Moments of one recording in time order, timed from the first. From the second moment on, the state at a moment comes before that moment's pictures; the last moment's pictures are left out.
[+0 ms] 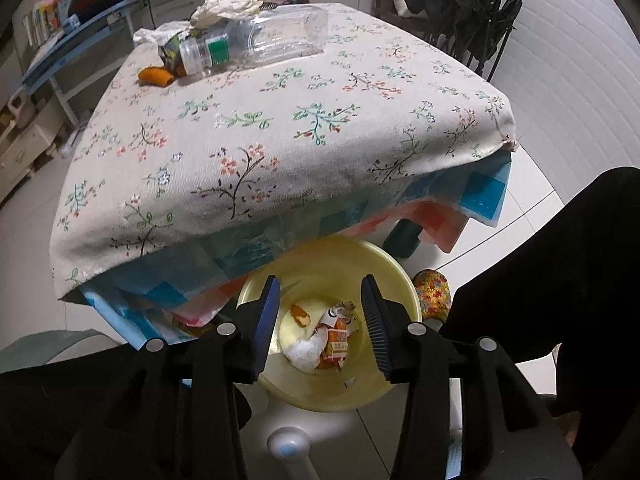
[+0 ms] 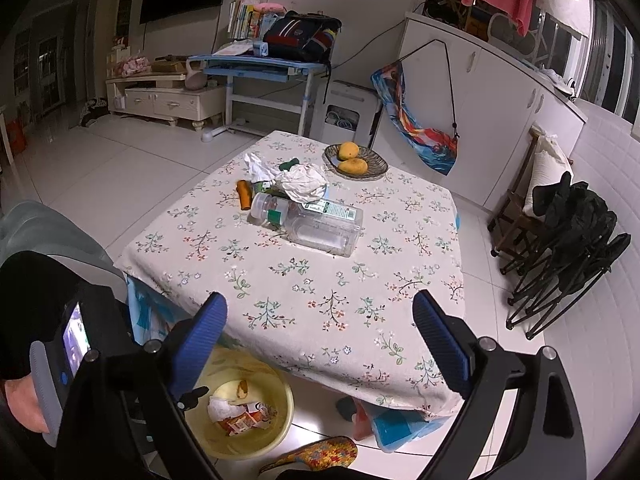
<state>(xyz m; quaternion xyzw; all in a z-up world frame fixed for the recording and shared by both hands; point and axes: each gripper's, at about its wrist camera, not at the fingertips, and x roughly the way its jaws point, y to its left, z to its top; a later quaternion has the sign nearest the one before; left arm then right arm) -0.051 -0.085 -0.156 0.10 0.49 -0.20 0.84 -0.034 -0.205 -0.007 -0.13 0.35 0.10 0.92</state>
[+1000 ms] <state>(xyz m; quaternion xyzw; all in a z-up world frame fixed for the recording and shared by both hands) 0.065 0.004 -0.090 -0.02 0.42 -0.05 0.90 0.040 -0.217 -0.043 -0.01 0.33 0.15 0.93</state>
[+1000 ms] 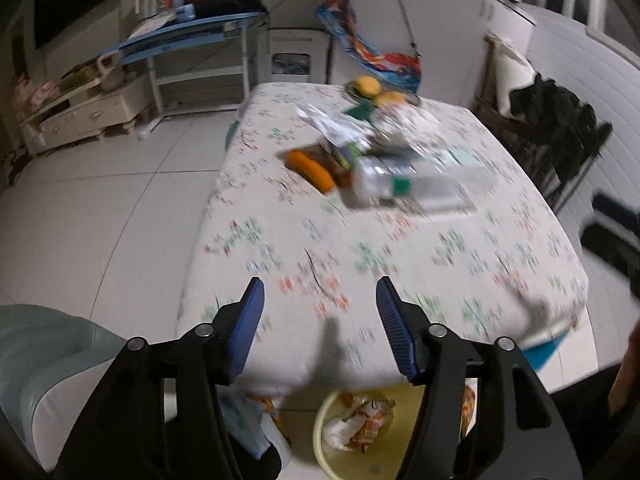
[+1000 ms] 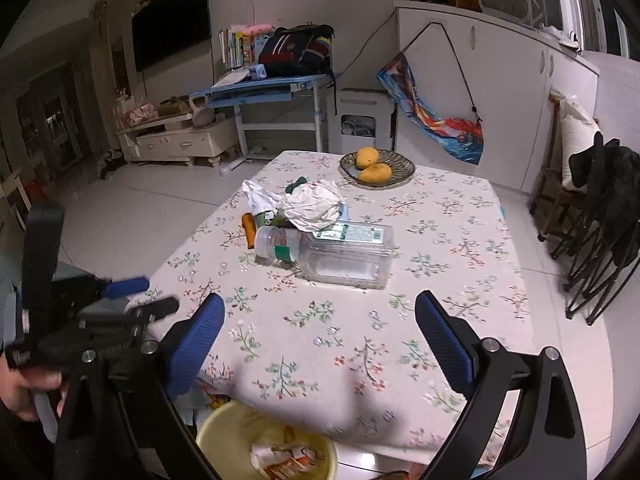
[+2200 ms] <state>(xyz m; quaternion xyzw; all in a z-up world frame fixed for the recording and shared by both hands) 0.257 0.019 -0.137 -0.11 0.48 0.02 0.87 0.204 -0.172 -0.101 -0.22 0.43 0.34 0.81</state>
